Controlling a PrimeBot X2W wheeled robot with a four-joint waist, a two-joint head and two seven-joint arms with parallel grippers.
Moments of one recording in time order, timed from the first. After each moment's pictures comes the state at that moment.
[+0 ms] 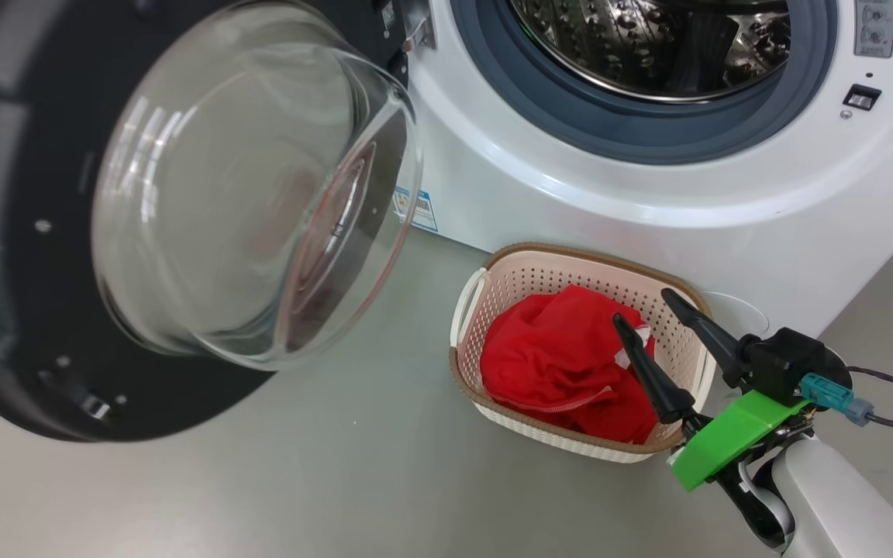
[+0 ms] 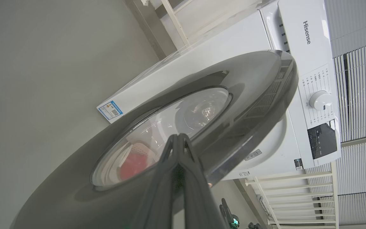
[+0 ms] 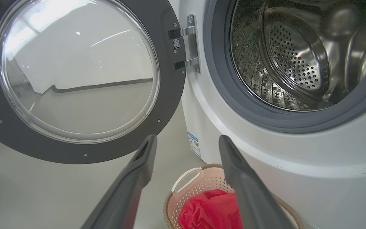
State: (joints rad) left arm -0.68 0.56 0.15 0.54 -1.56 -0.12 1.04; right arm -0.36 -0.31 0.38 0.34 0.42 0.13 -0.26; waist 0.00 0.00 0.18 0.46
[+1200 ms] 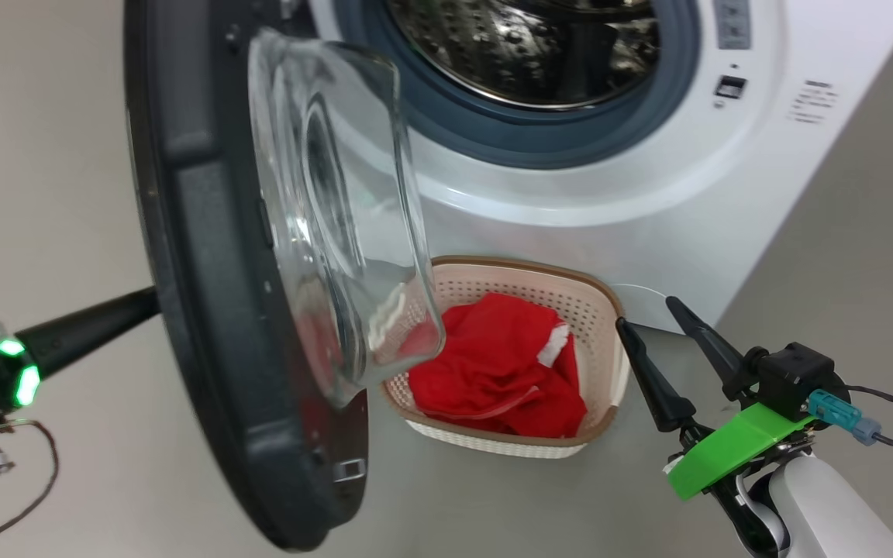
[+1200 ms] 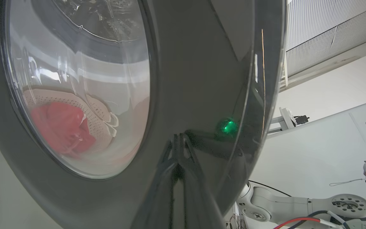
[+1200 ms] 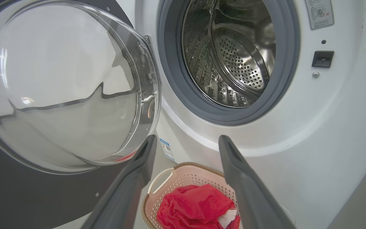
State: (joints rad) left arm -0.45 0.44 0.03 -0.05 -1.66 -0.11 1.22; right arm -0.31 -0.25 0.31 0.30 0.41 0.13 -0.26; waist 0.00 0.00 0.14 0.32
